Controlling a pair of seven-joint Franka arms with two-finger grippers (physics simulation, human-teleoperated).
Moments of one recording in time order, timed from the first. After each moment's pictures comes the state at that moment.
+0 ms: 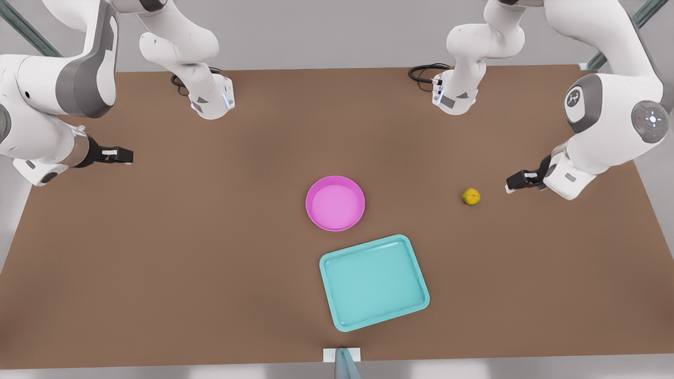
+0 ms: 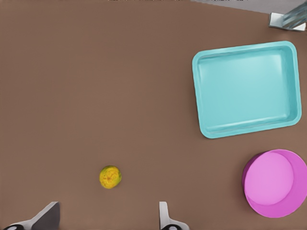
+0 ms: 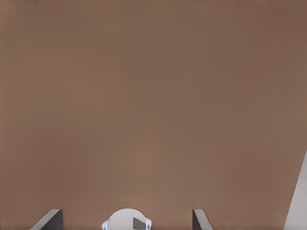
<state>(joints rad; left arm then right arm) -0.05 0.12 0.00 -1.55 -0.10 1.63 -0.13 0.04 0.12 -0.05 -1.39 -0.10 1.22 -0.04</state>
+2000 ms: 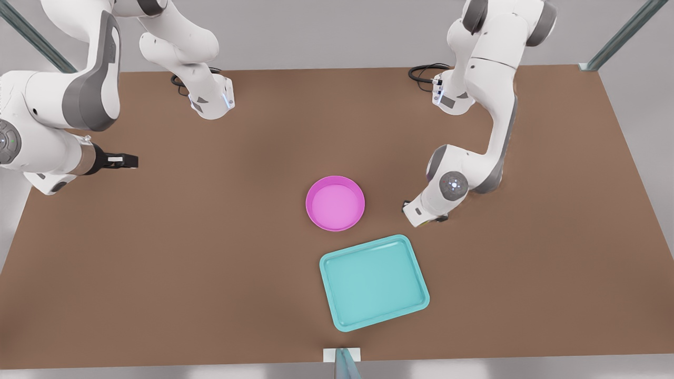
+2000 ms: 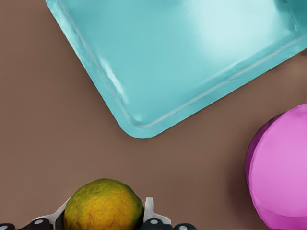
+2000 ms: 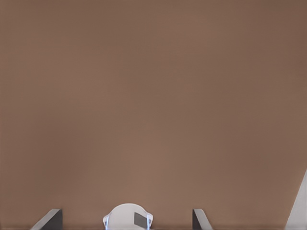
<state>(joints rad) -0.50 0.46 0.04 -1.75 -0.09 2.14 -0.10 0.04 0.15 -0.05 -1.44 -0.09 1.22 -0.05</state>
